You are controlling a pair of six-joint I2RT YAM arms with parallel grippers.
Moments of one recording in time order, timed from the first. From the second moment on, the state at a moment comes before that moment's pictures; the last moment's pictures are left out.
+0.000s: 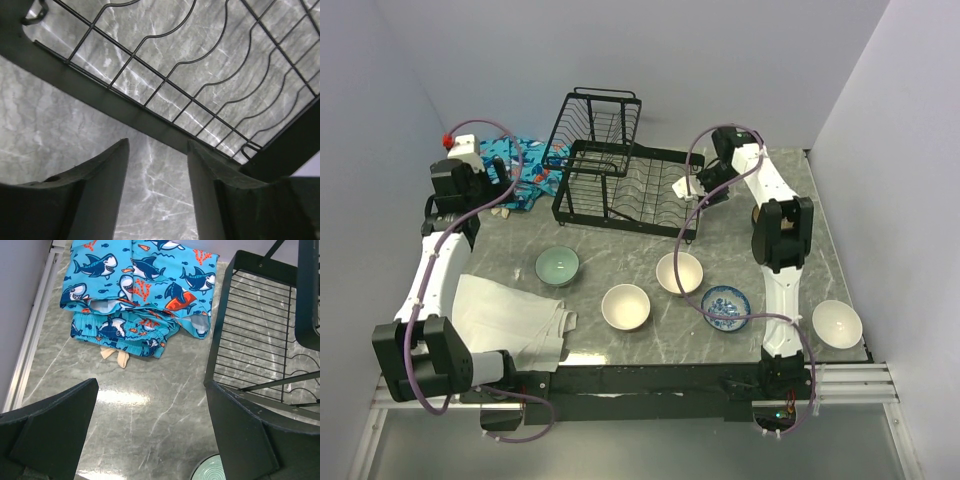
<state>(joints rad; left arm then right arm) 0.13 1.28 1.05 -0.17 0.08 -0.10 0.17 2.29 2.15 -1.26 -0.43 -1.95</state>
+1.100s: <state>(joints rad) 0.21 1.27 1.05 -0.17 0.19 -0.13 0.18 2.10 1.77 -1.01 -0.36 -2.00</state>
